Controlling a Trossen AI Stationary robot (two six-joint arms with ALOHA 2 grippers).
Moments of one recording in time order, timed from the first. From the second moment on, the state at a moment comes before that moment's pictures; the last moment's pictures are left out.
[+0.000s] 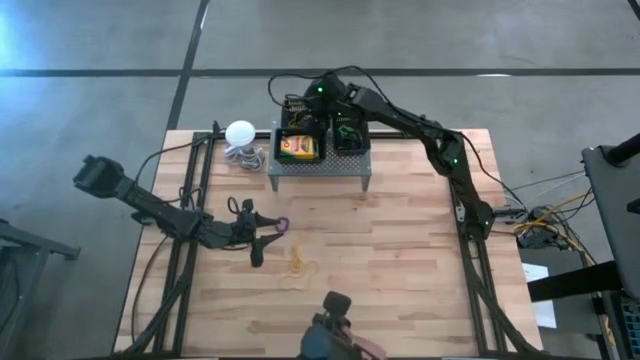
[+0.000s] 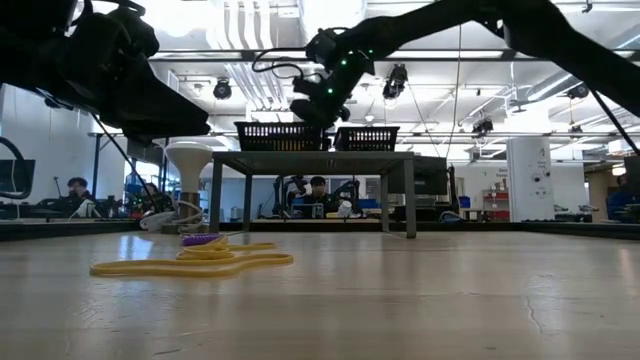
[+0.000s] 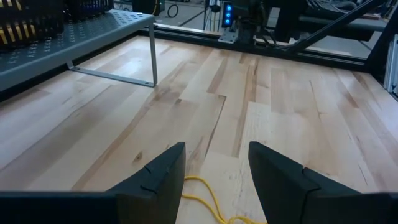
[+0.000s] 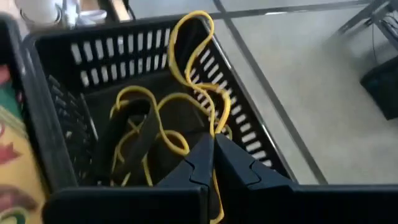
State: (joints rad) left arm -0.39 1.12 0.23 0.54 -0.58 -0.29; right arm -0.55 2.26 2.24 -0.69 0.15 -0.25
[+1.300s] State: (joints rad) left arm -0.39 1.12 0.46 -0.14 -0.48 -0.43; right arm 0.07 1.58 1.32 -0.30 0.29 -0.03
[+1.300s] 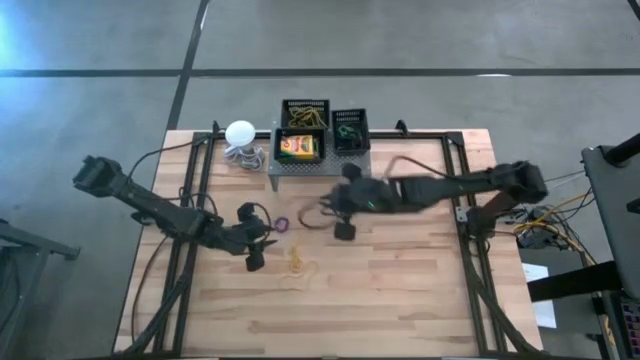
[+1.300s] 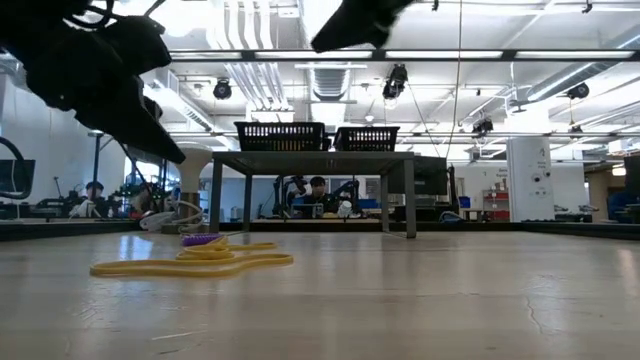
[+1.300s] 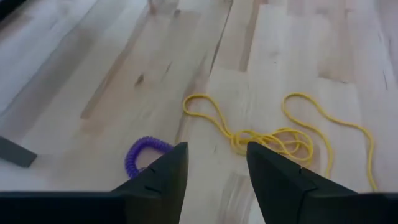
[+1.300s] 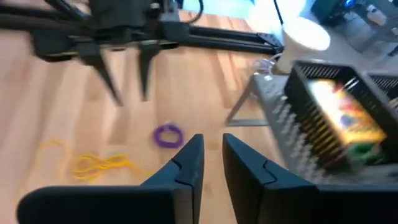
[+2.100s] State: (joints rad) left arm -0.11 1.42 0.48 -0.05 -0.20 -0.13; right arm 0.18 1.64 0.62 0.69 0.32 0.28
